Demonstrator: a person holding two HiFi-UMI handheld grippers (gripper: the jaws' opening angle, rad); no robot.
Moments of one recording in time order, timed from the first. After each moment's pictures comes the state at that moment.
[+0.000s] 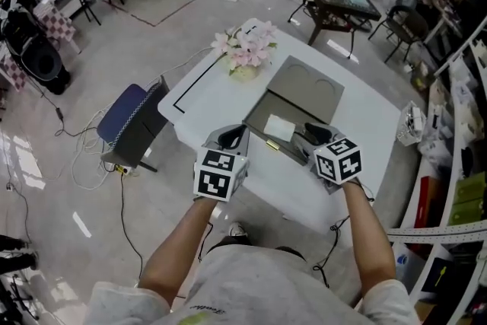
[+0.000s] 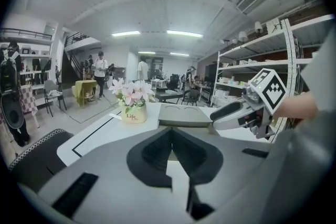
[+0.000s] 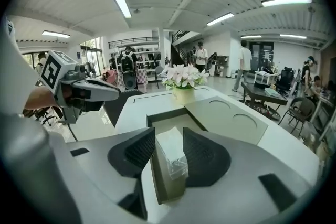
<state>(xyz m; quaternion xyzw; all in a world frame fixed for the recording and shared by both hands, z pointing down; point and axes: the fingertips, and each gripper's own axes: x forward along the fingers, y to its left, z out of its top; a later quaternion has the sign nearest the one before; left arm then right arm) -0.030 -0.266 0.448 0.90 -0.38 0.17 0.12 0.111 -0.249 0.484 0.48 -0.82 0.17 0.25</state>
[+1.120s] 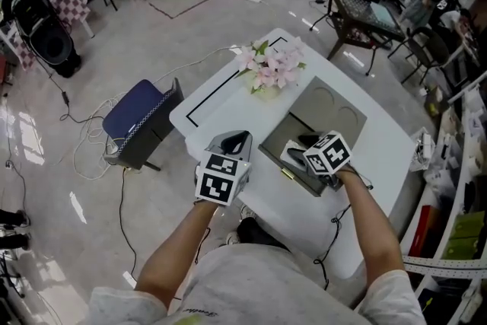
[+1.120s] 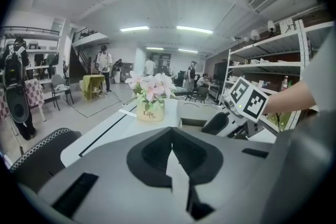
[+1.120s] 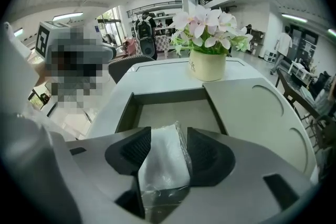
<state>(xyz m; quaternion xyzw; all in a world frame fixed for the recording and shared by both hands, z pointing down) -0.062 -0.338 0.470 0.88 -0.41 0.19 0.15 0.073 -0.330 0.574 0.32 -0.83 0.22 0.41</state>
